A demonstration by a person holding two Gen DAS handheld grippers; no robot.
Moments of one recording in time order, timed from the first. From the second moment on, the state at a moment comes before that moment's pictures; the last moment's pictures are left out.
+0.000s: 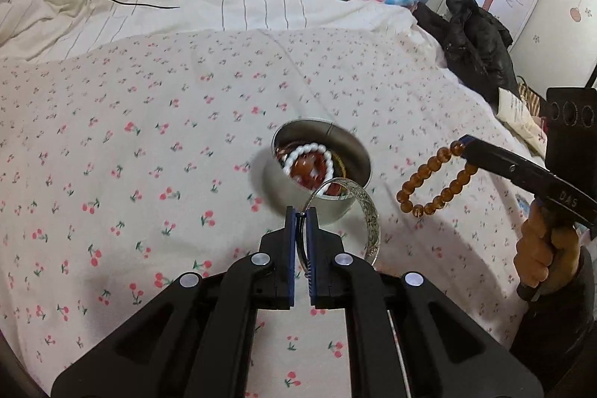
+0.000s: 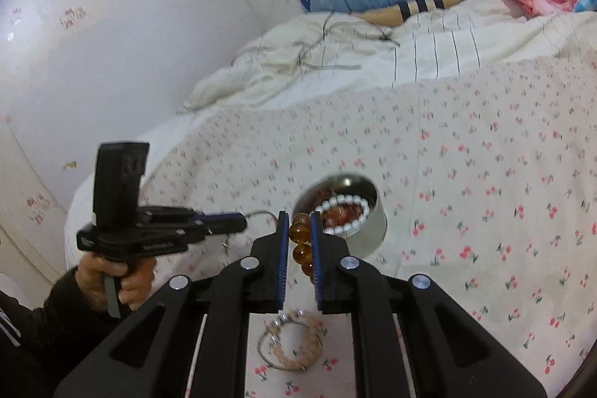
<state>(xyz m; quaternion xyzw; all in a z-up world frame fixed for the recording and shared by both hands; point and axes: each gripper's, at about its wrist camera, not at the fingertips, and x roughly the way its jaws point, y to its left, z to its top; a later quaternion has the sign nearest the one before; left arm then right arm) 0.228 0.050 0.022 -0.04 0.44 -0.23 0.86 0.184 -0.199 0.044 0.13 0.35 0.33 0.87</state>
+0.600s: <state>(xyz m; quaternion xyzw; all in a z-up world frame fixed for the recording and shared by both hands) 0.298 0.001 0.012 -0.03 0.45 -0.23 0.86 0.235 -0.185 0.057 0.17 0.32 0.32 0.88</state>
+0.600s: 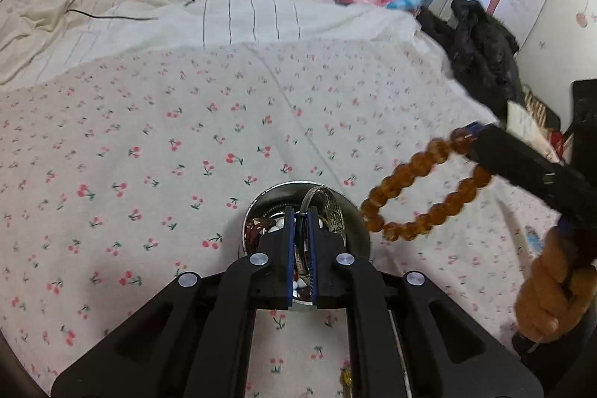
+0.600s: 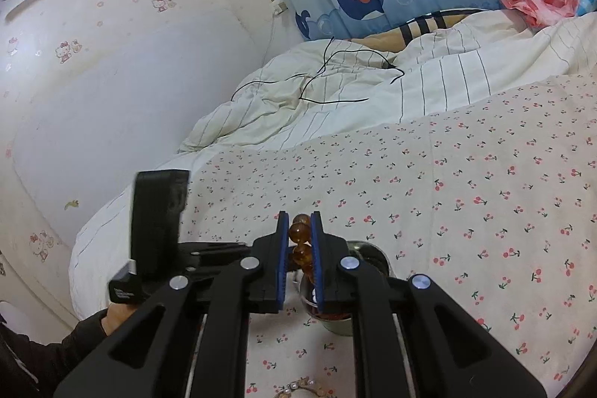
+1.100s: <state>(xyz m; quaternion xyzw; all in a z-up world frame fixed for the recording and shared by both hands) 0.299 -0.003 0.010 0.02 0.45 -0.20 0.87 0.244 -0.176 0.037 0.18 0.35 0.33 0.86</state>
